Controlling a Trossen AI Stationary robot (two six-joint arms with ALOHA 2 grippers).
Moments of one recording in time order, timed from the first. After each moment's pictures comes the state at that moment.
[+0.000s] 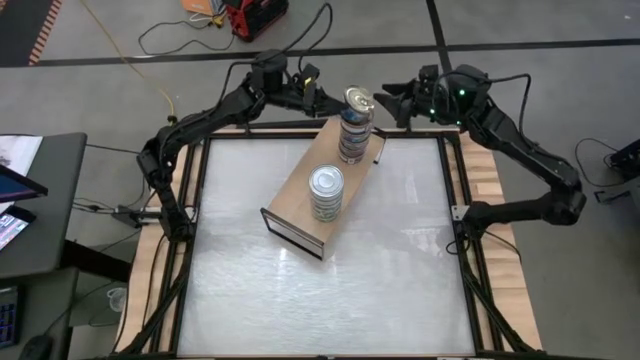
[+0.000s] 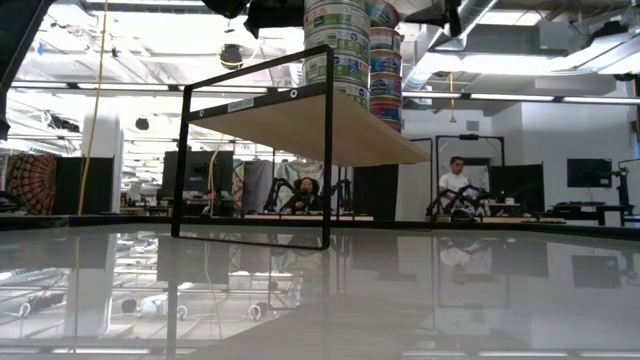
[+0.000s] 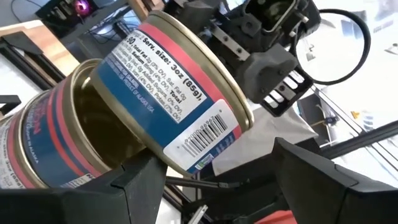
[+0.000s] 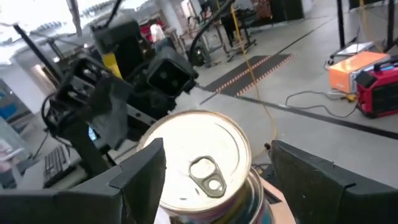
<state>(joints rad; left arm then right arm) 0.60 1.78 1.79 0.01 0.79 -0.98 -0.66 1.15 1.31 -0.23 -0.20 0.34</state>
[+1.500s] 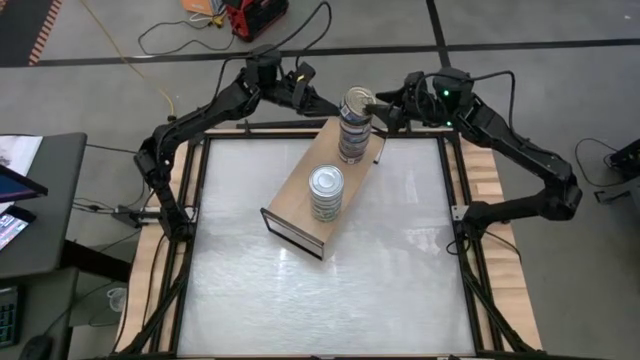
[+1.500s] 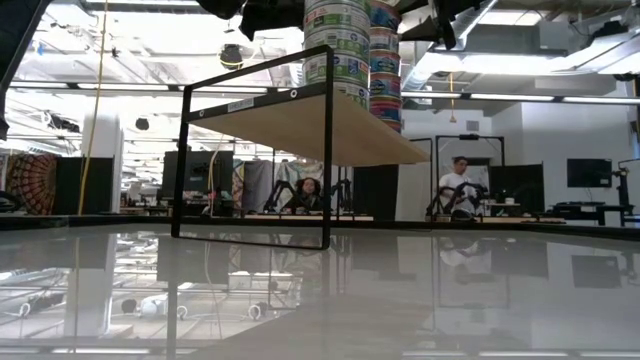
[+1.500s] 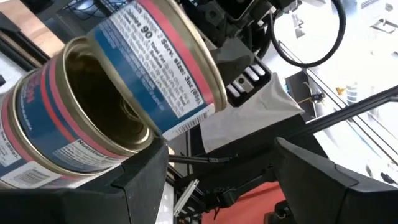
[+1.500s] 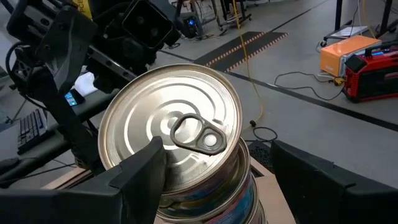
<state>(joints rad) 0.64 1.77 1.79 -0.04 0.95 -0.95 -0.64 1.20 1.31 -0.33 -0.18 0.24</state>
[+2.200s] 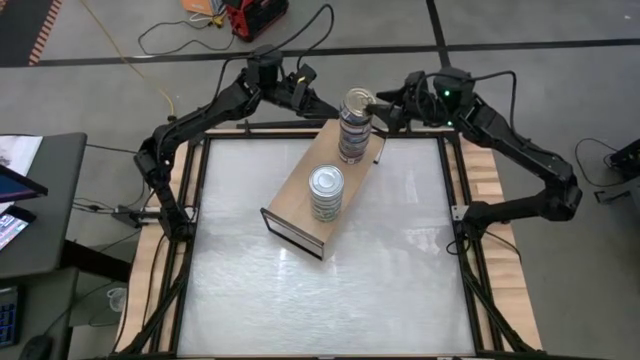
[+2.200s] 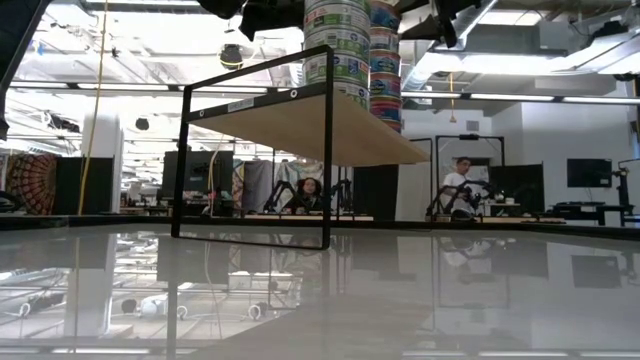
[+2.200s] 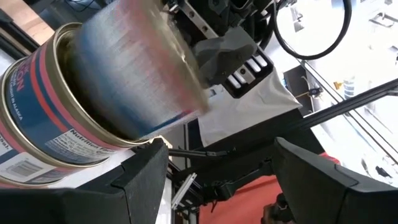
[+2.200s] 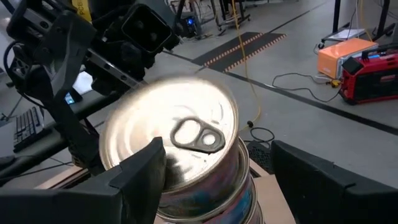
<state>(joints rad) 0.64 1.77 1.79 -0.06 0.97 -0.94 -0.64 1.20 1.33 -0.33 -0.18 0.23</state>
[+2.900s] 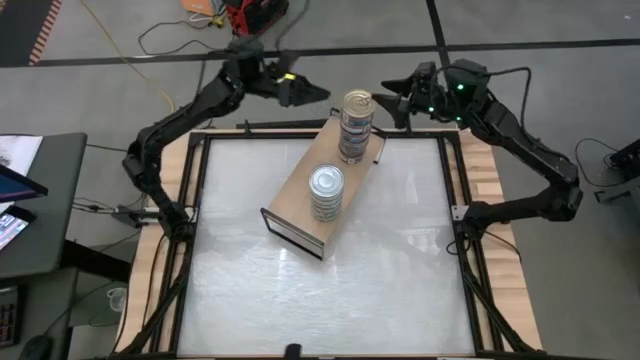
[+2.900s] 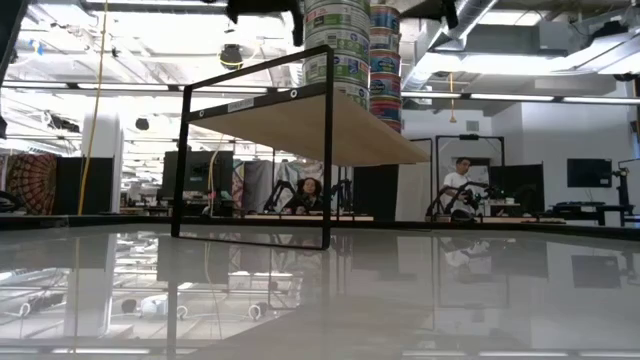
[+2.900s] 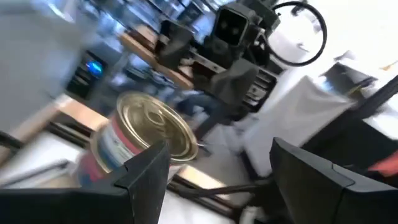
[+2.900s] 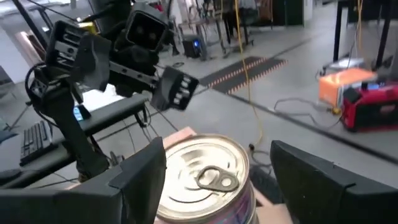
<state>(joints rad) 0.67 1.67 1.79 -0.09 0.82 -0.65 -0.63 1.18 1.42 -0.34 -0.18 0.21</state>
